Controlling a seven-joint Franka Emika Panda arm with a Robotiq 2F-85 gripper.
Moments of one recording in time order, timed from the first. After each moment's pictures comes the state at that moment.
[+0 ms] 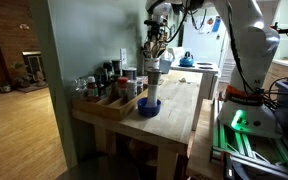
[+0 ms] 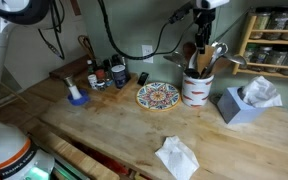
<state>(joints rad) -0.41 0.63 -0.37 -1.10 0.24 1.93 0.89</state>
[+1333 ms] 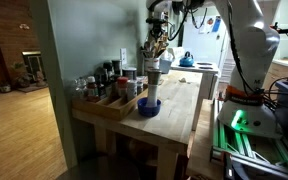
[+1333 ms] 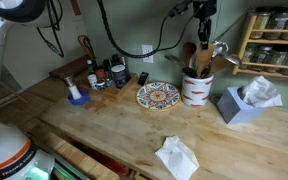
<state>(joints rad) -0.41 0.61 -0.38 -1.07 0.16 1.84 0.83</state>
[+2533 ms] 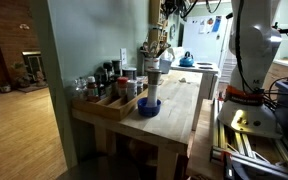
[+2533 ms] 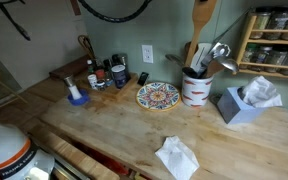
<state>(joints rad) -0.48 0.33 -0.40 -1.05 0.21 1.61 0.69</state>
